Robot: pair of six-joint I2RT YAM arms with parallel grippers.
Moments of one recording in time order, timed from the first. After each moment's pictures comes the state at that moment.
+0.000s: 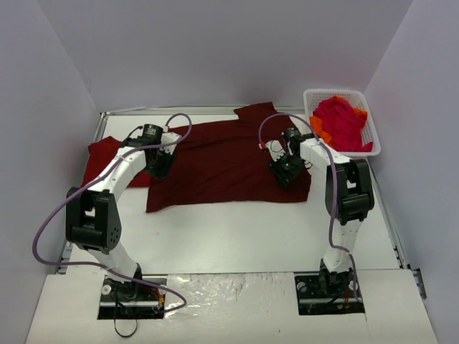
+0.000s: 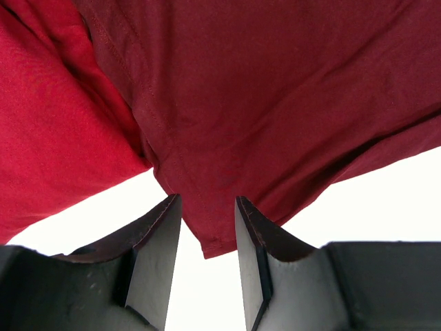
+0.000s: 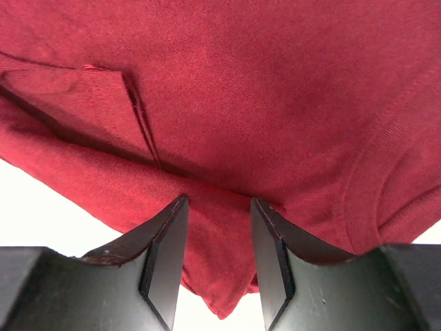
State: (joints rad) left arm -0.19 1.66 1.32 -0.77 0.04 0.23; right arm 0.22 1.97 1.40 -0.79 -0.22 -0.53
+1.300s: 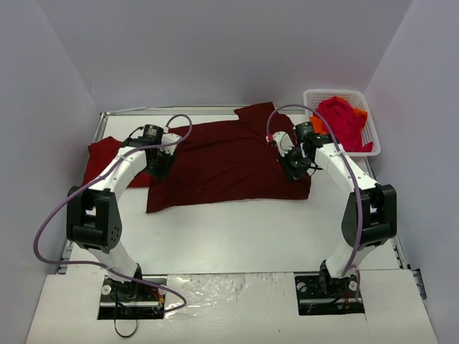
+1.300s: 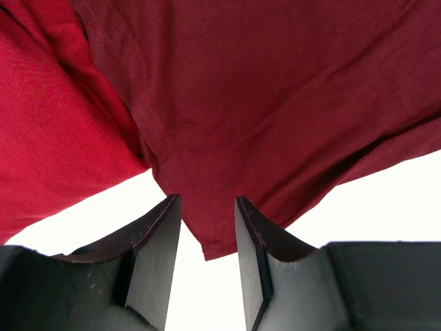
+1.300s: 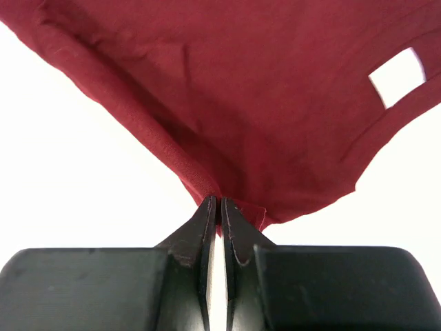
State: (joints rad) left arm -0.19 1.67 1.32 -0.77 0.04 0.23; right arm 0.22 1.69 1.32 -0.81 -0.25 -0.53
